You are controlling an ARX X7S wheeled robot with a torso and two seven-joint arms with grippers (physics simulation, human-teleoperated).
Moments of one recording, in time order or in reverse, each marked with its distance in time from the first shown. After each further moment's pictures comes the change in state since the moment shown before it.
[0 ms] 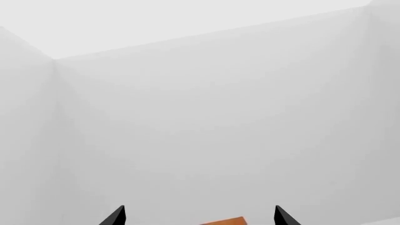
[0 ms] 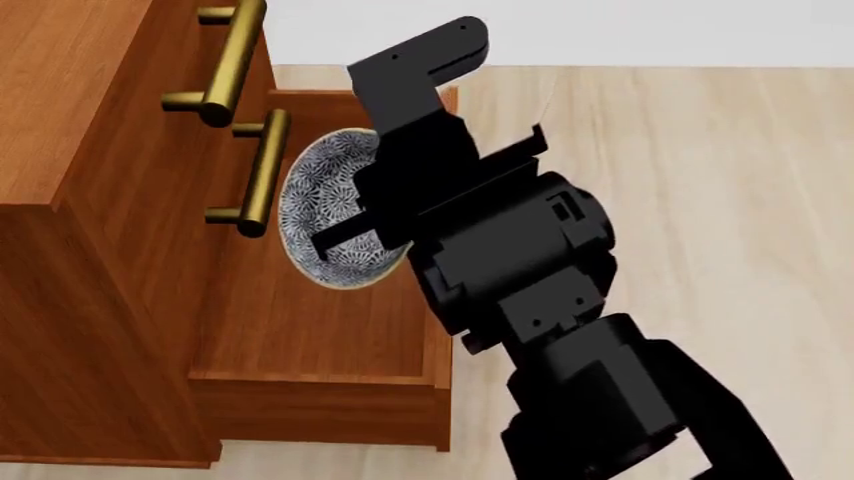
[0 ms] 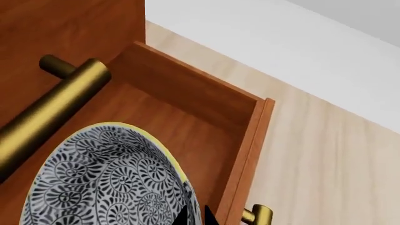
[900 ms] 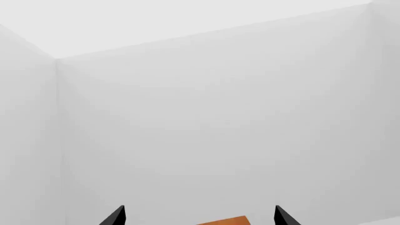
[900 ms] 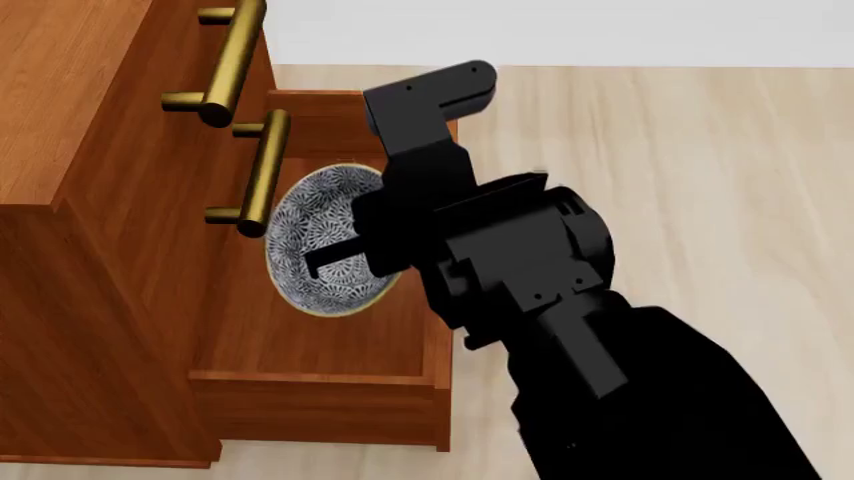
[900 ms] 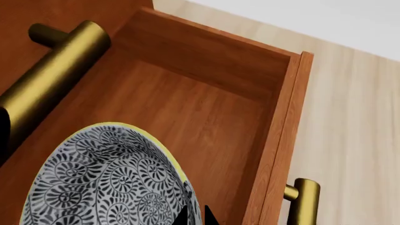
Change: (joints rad) left arm -0.001 -0.009 0.002 -0.010 -0.003 0.006 -0.006; right arm 0.089 -0.033 -0.441 0.289 0.557 -0.211 -0.011
